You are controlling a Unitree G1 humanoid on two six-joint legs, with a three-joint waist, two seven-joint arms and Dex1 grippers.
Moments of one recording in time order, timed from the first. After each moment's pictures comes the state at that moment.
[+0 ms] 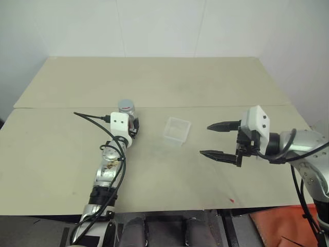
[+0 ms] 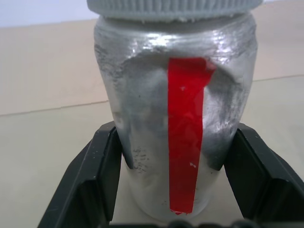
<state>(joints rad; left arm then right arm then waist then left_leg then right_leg) -0.45 0.20 0.06 0.22 -0.08 0.18 -0.17 -0.33 -0.87 -0.09 -0.48 0.60 0.62 0.97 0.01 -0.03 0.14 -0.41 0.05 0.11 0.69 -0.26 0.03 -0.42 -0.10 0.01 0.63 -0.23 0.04</state>
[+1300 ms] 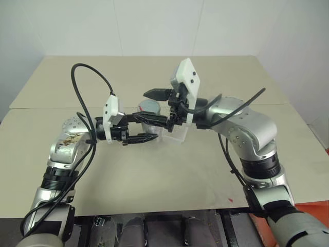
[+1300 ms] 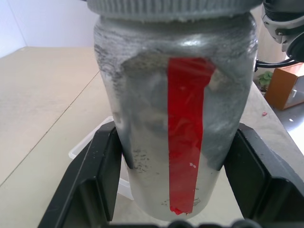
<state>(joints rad) -0.58 0.60 -0.03 0.05 -0.48 0.31 -1.27 -0.88 -0.35 0.20 -0.28 0.56 0.82 0.67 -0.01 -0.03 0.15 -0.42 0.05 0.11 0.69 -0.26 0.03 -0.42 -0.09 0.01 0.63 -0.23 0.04</state>
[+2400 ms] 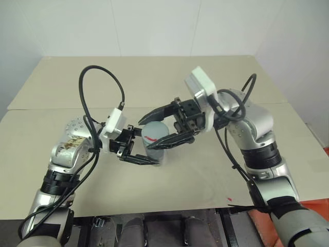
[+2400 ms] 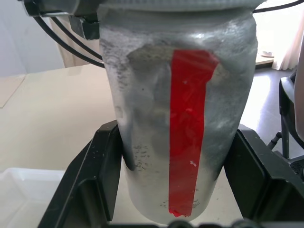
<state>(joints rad) -0.56 0.61 -0.04 -0.06 -0.56 0.31 -1.52 -0.93 -0.38 0.22 -0.08 0.61 0.58 1.33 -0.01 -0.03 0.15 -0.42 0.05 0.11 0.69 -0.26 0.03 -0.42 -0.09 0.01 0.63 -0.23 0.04</state>
